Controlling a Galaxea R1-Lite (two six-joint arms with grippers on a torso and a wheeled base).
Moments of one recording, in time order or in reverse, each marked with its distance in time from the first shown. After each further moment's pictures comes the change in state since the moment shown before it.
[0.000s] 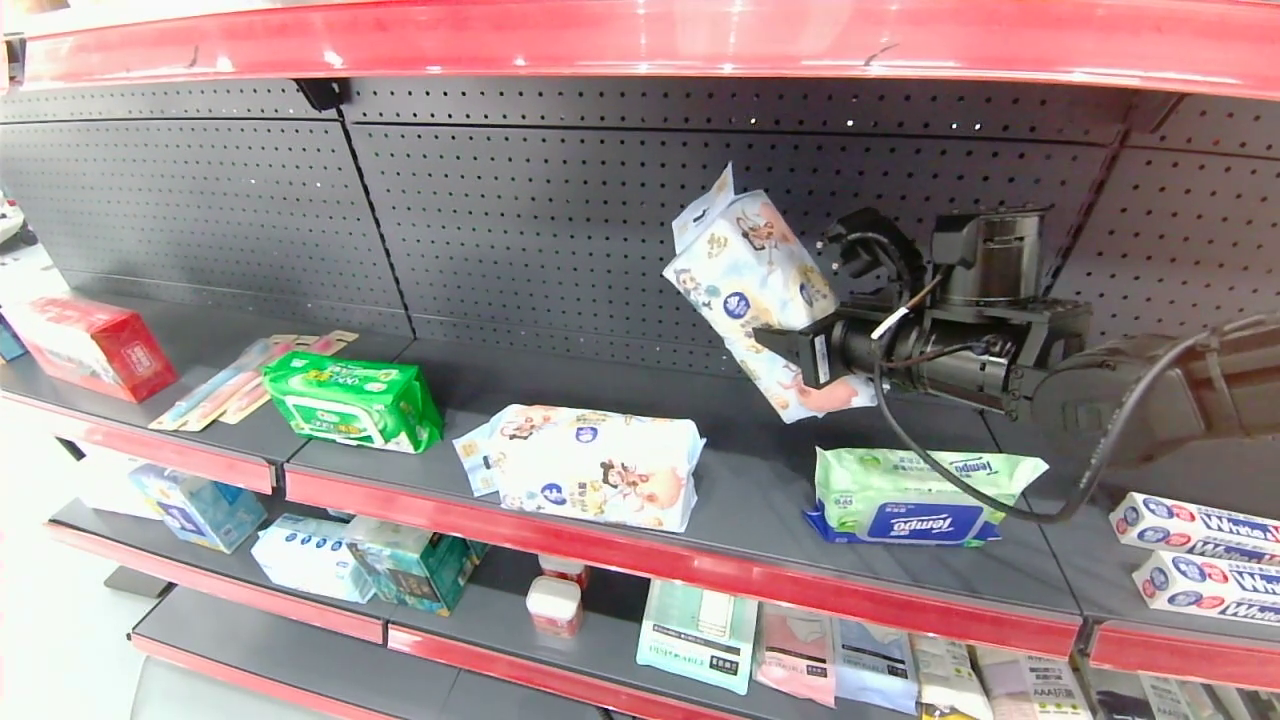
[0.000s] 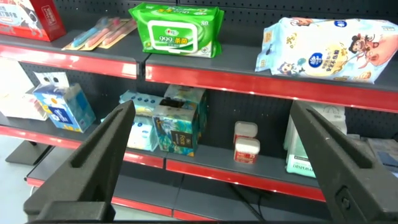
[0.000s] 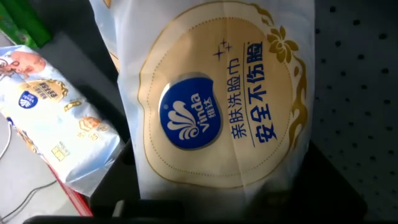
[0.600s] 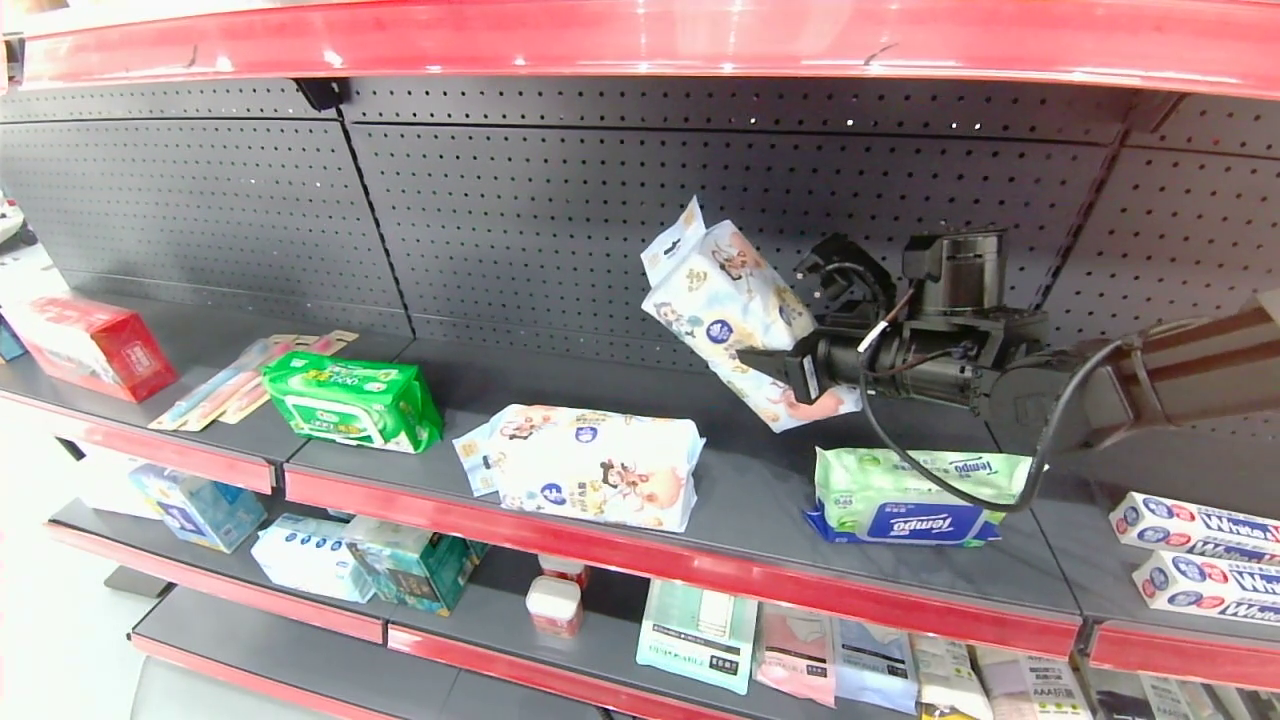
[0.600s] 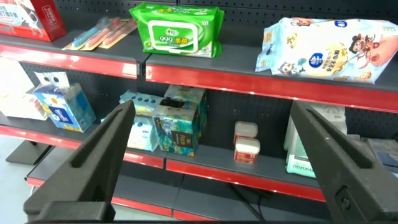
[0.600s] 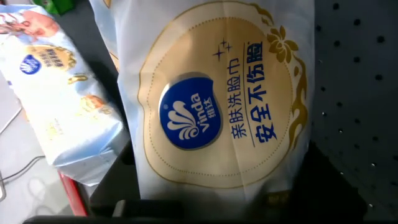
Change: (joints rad) left arm 0.000 0.000 0.000 0.000 0.000 0.000; right arm -0.049 0.094 -0.056 0.004 0.192 -0.119
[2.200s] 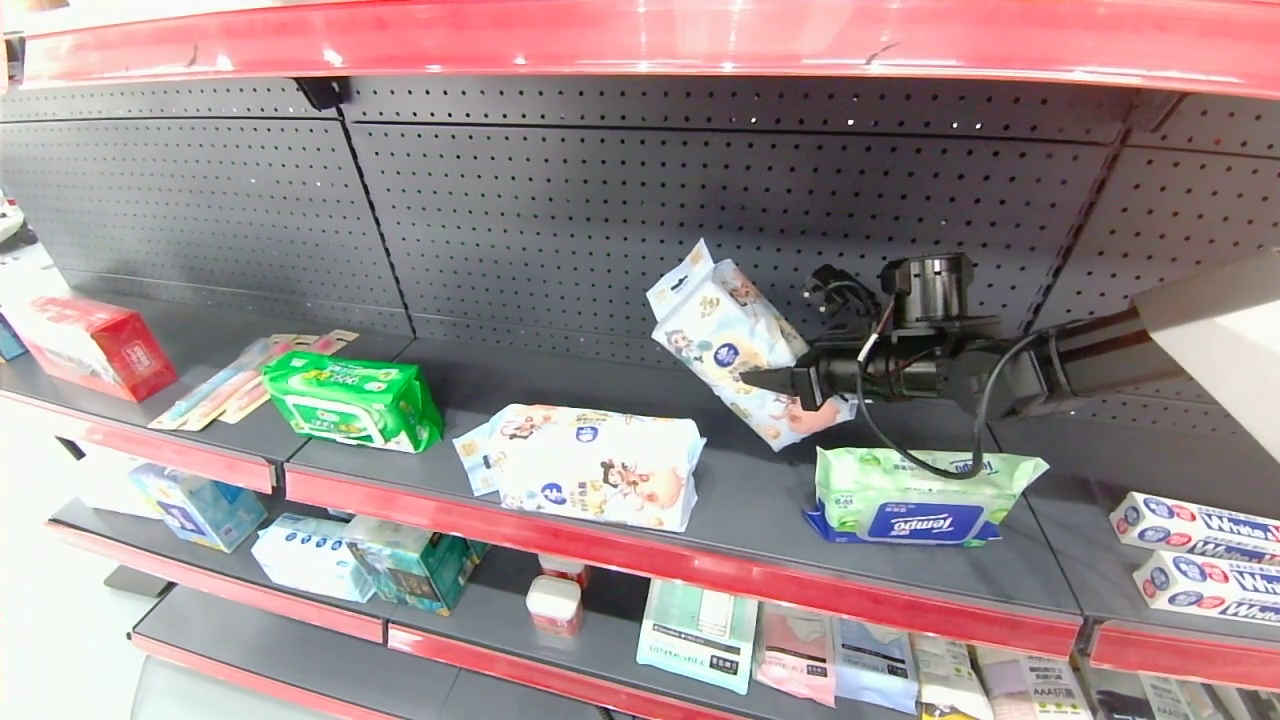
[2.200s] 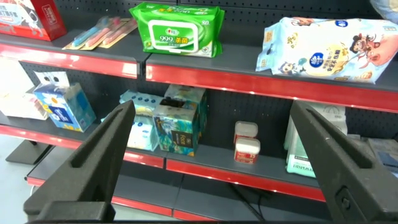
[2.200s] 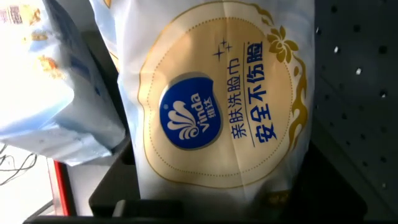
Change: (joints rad) left arm 0.000 0.000 0.000 0.000 0.000 0.000; right arm -0.124 0.200 -0.210 0.151 0.268 0.003
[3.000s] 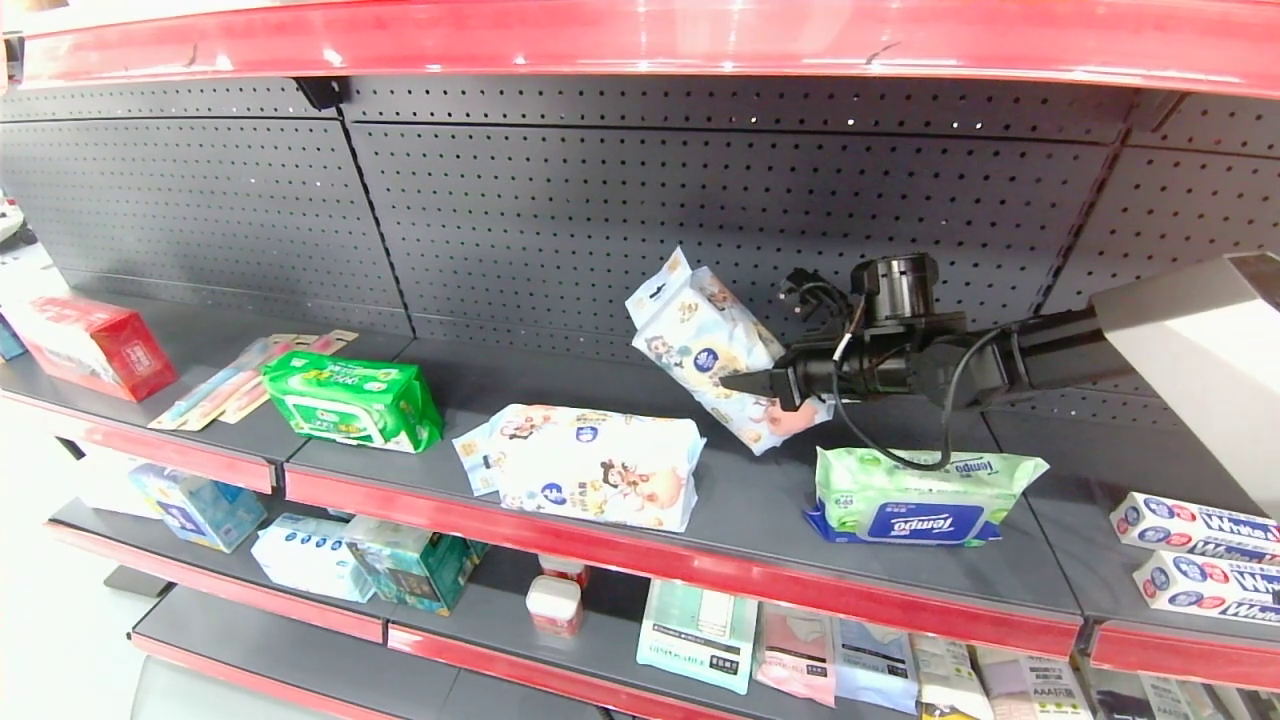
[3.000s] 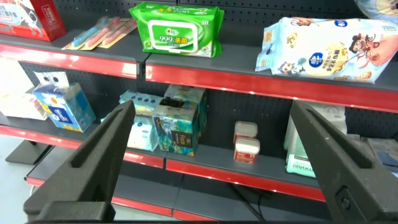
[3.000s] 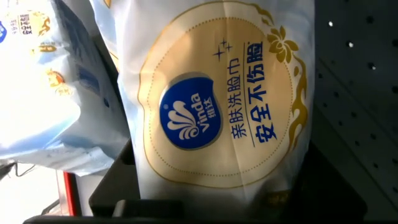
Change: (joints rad) left arm 0.000 0.000 0.000 0.000 0.000 0.000; right arm 0.027 0.069 -0.116 0.093 0.029 0.007
